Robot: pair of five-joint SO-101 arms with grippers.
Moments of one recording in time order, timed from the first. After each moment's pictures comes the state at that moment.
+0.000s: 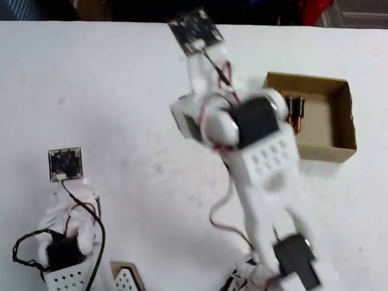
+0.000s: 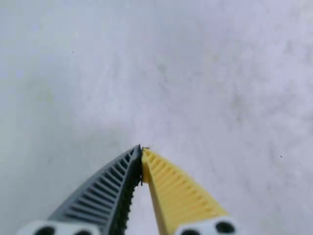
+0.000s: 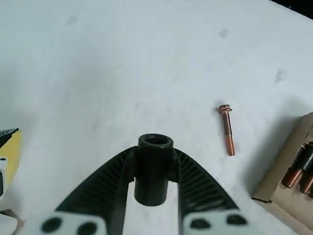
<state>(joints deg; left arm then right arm) -23.1 -103.7 90.1 70.3 -6.8 -31.4 -14.9 -23.6 97.3 3.3</state>
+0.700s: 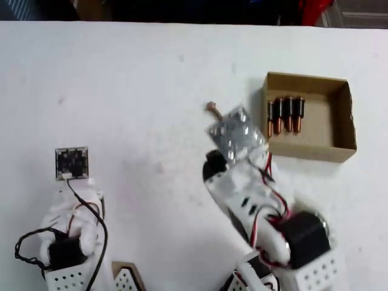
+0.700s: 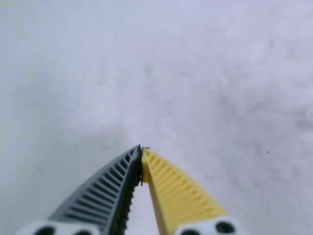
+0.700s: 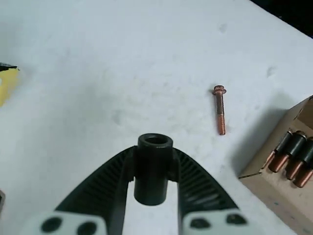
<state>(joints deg) -19.6 -104.0 90.1 70.3 -6.8 -29.1 -65.7 31.3 83.2 13.1</state>
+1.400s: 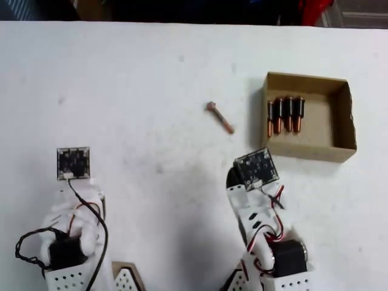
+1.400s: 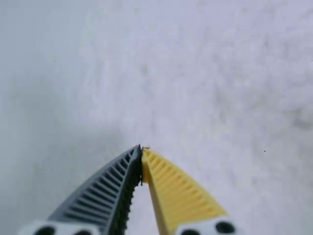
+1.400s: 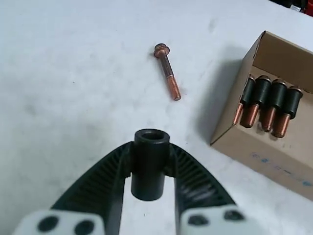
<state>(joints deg) -18.9 -104.0 90.1 70.3 -6.8 -14.8 -101.8 80.2 63.7 14.5</state>
